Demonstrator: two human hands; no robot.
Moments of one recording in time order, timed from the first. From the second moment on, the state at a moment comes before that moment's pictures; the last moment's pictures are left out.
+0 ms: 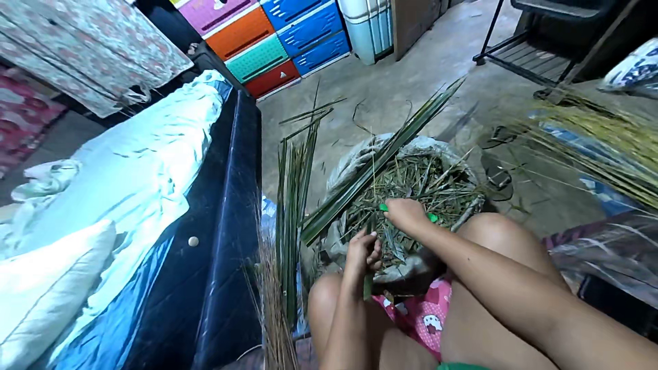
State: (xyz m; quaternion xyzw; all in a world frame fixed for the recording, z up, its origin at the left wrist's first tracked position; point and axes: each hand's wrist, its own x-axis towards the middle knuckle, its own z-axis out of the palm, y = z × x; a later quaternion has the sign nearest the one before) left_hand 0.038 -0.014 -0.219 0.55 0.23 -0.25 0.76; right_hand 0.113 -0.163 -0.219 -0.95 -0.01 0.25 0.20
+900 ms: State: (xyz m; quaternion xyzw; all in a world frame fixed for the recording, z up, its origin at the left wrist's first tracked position) left_hand 0.025 -0.034 -0.224 0.81 0.09 -0.25 0.52; right_hand 0.132 -0.192 -0.232 -0.77 0.09 0.23 0.58
